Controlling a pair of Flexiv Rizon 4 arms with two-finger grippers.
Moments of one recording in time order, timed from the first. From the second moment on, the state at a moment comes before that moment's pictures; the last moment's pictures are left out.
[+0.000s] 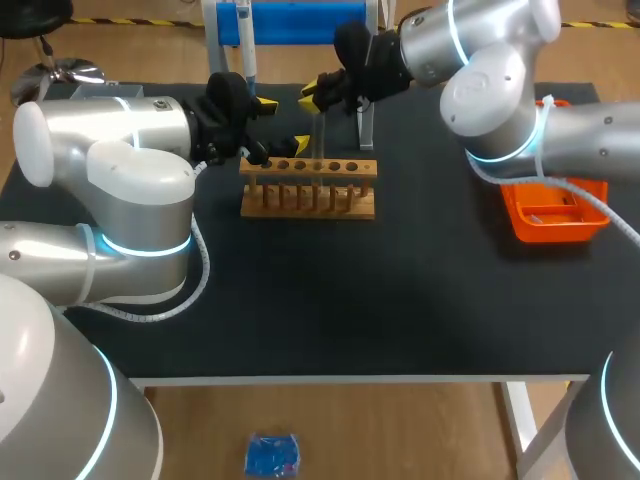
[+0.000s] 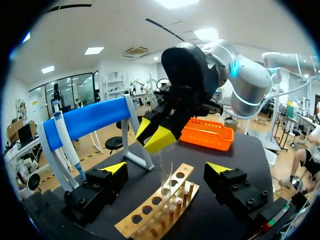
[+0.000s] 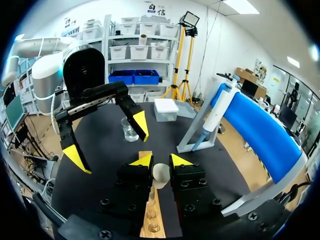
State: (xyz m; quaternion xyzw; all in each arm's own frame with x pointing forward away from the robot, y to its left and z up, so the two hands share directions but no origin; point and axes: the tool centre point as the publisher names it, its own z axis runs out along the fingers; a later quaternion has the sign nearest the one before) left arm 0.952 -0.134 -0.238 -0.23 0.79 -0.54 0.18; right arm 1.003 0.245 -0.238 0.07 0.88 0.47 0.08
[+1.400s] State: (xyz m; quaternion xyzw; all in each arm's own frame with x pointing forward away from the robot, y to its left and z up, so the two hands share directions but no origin) left arm 0.952 -0.134 -0.238 -0.23 0.79 -0.54 0.18; right arm 0.999 0.239 -0.218 0.07 0.86 0.50 0.09
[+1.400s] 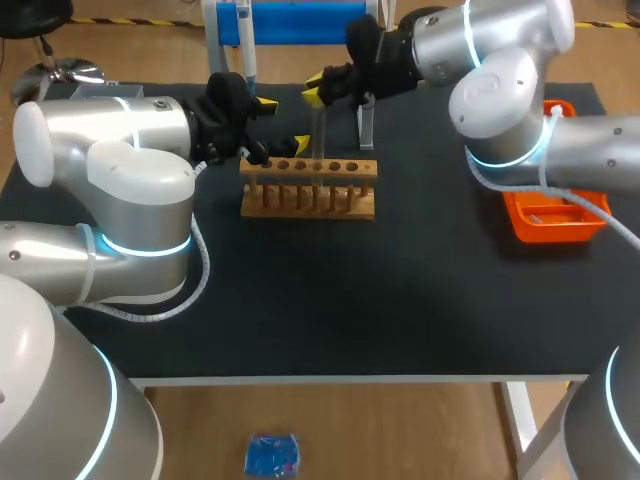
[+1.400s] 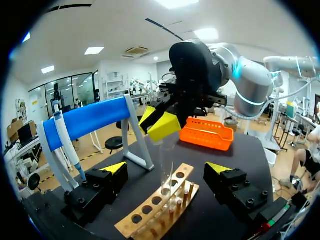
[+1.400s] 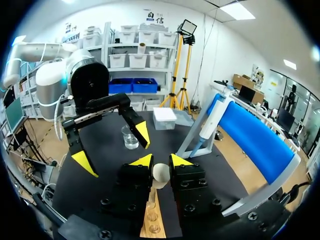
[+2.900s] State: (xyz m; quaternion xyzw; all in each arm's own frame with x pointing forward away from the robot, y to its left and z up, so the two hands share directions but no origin) left arm 0.952 -0.134 -0.238 -0.23 0.79 -0.54 0.18; right arm 0.981 0.234 -0.221 0.07 0.86 0.50 0.08
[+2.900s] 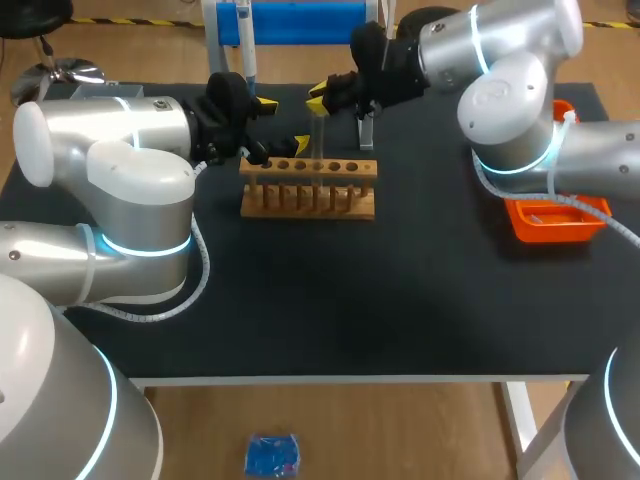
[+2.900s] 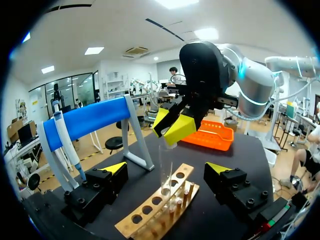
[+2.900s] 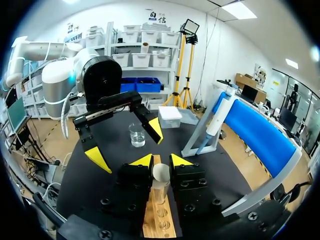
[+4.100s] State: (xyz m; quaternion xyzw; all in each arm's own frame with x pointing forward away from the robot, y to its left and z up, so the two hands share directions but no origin) left arm 0.952 -0.134 -0.238 -0.23 0.79 -0.54 0.18; right arm 0.985 0.231 -0.223 0.07 0.86 0.50 0.09
